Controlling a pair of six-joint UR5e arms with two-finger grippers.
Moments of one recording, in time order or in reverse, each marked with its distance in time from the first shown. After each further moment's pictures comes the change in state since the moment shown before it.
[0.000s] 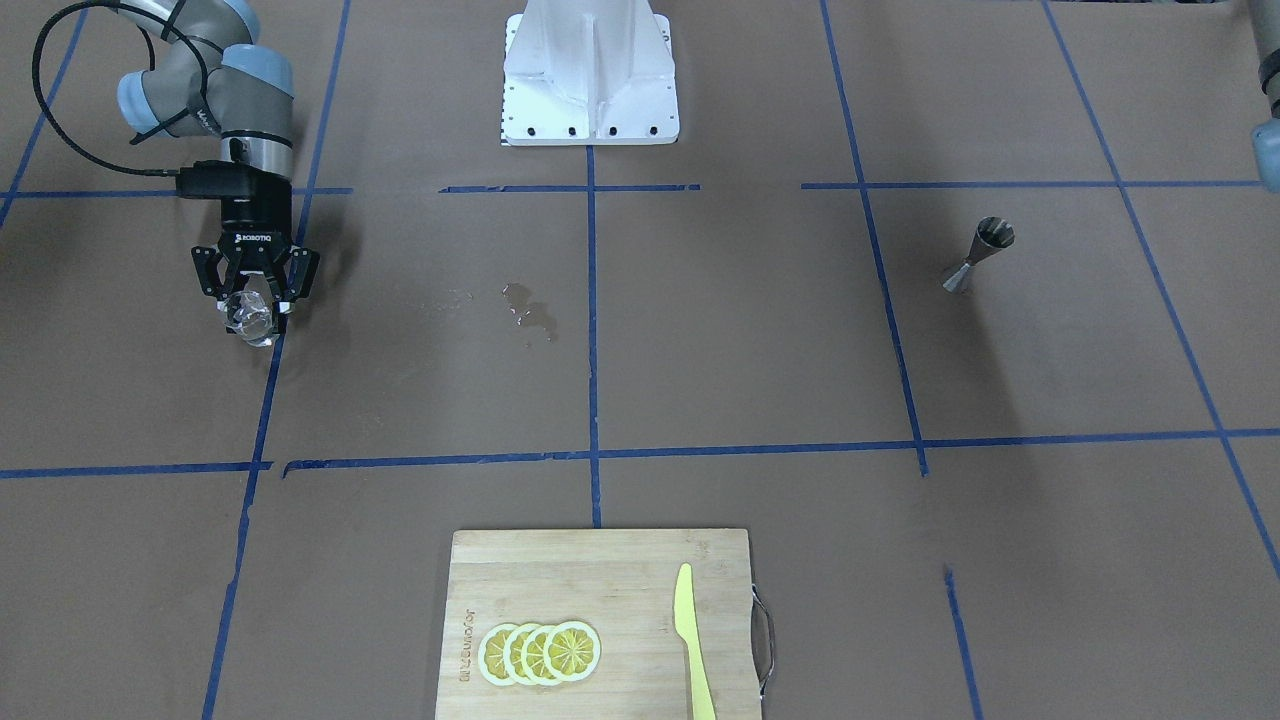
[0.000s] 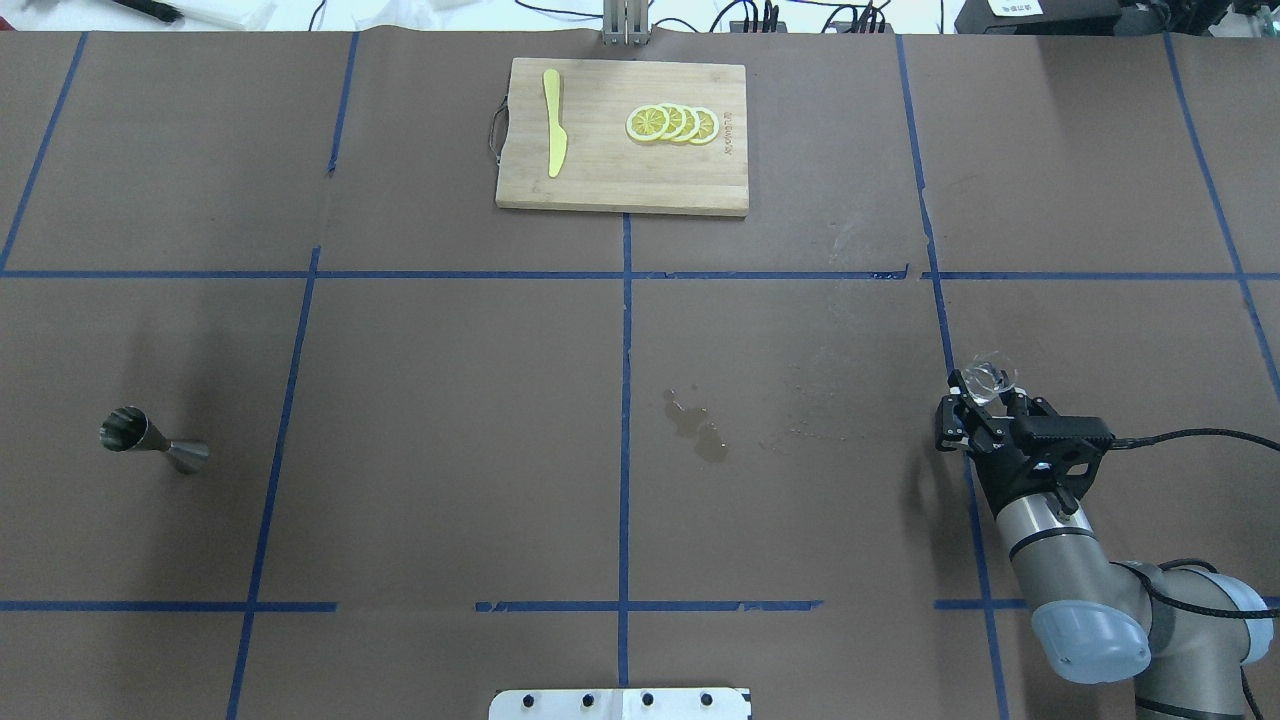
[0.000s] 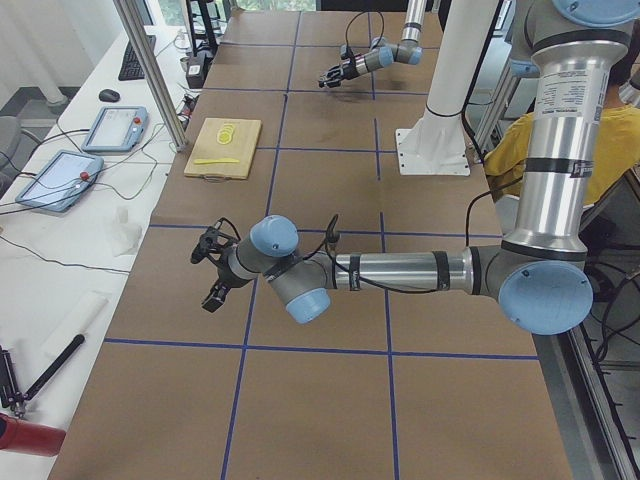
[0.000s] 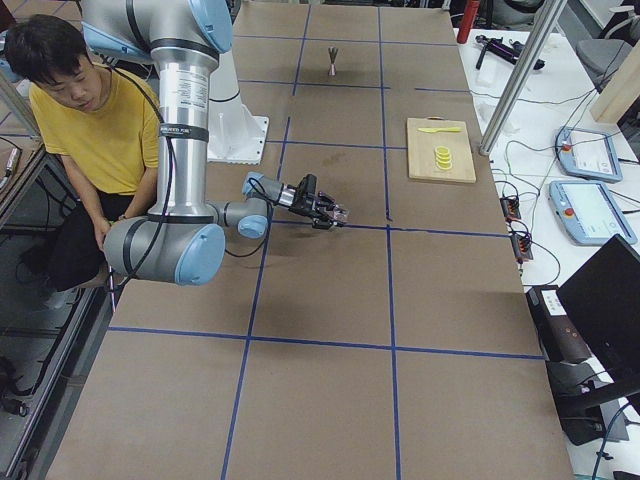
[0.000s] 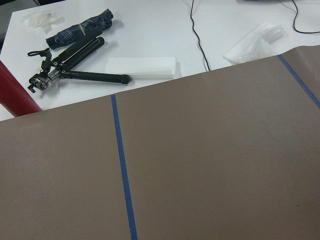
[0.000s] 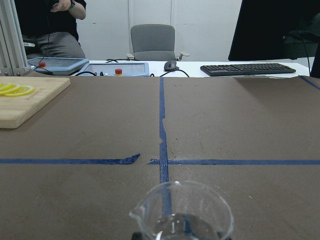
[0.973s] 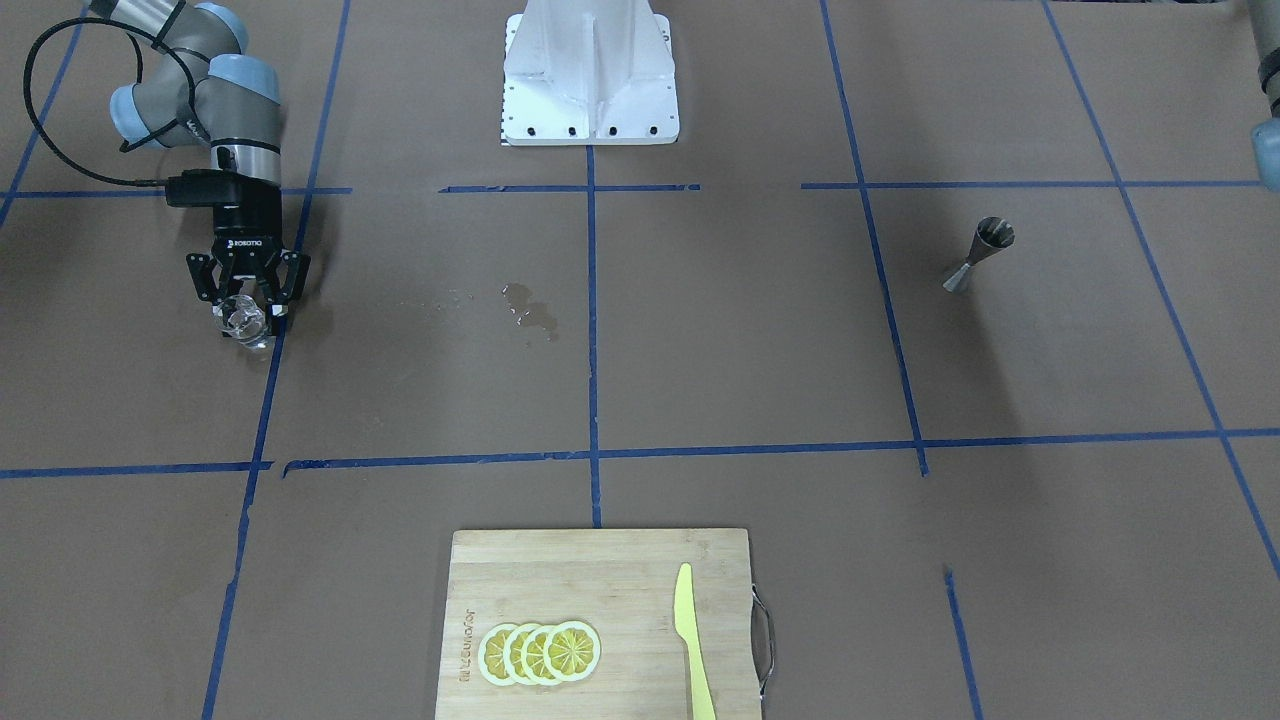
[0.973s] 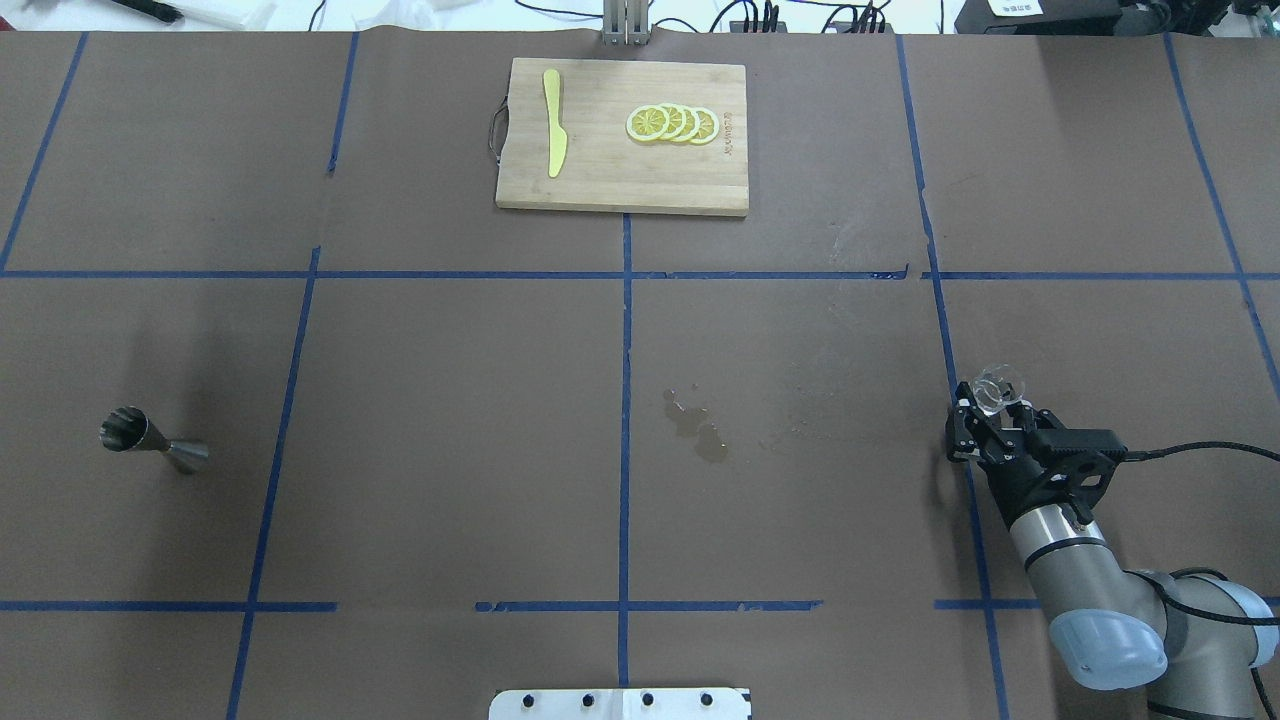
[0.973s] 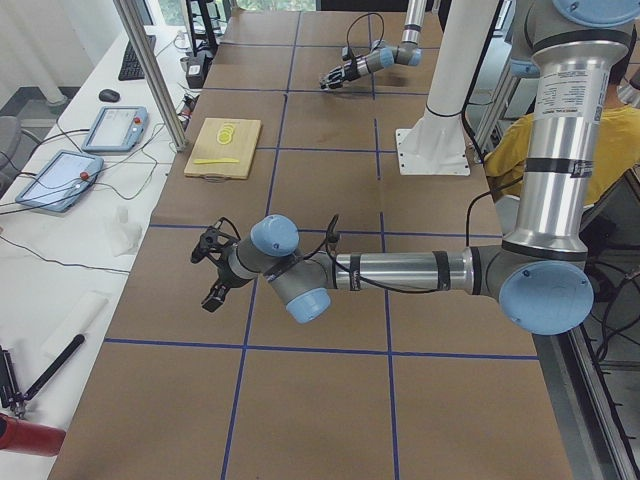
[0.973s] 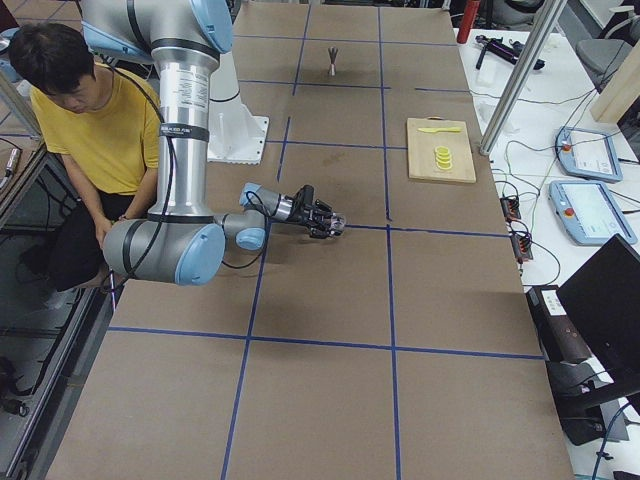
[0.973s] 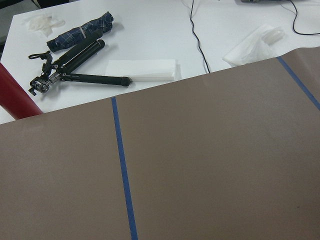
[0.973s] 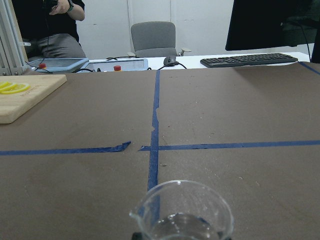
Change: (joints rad) left arm 0.000 0.001 -0.002 -0.001 0.005 0.003; right arm -0.017 -0.009 -0.072 0.122 0.002 0.011
